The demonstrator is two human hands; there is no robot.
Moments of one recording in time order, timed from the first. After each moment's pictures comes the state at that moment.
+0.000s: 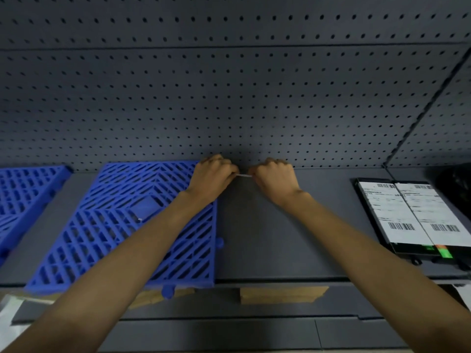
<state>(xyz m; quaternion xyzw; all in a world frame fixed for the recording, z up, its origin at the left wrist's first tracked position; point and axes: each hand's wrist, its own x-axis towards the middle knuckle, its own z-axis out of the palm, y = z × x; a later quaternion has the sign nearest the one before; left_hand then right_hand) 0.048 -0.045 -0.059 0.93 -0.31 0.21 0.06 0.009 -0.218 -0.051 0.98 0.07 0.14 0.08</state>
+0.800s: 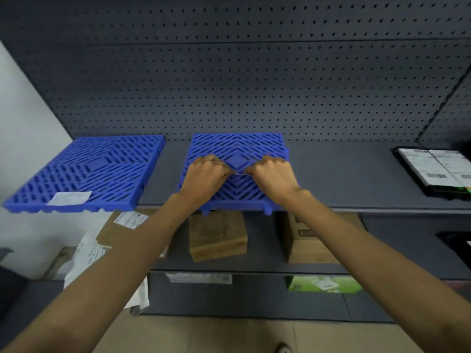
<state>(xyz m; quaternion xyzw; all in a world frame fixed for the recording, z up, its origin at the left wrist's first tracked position) -0.095 0.184 -0.044 0.91 -0.31 0.27 0.03 -0.129 -0.004 -0.029 0.96 0.13 0.20 0.11</state>
